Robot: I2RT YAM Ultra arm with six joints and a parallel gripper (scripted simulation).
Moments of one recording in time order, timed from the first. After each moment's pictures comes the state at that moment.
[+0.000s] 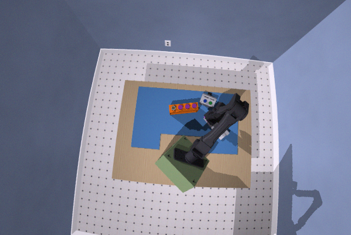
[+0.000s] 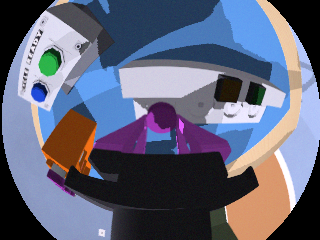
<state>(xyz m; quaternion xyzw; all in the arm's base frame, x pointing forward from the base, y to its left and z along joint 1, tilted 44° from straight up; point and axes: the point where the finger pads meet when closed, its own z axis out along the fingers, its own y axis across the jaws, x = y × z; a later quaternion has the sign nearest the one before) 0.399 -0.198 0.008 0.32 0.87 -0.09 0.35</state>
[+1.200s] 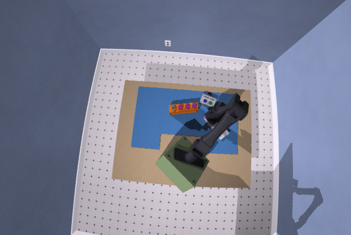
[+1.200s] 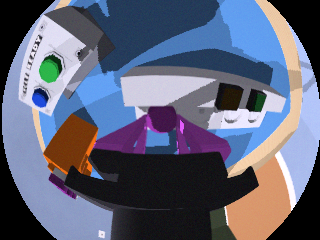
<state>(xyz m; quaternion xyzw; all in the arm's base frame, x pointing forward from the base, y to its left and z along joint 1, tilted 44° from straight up) 0.405 -0.202 0.010 0.32 0.87 -0.09 0.36</state>
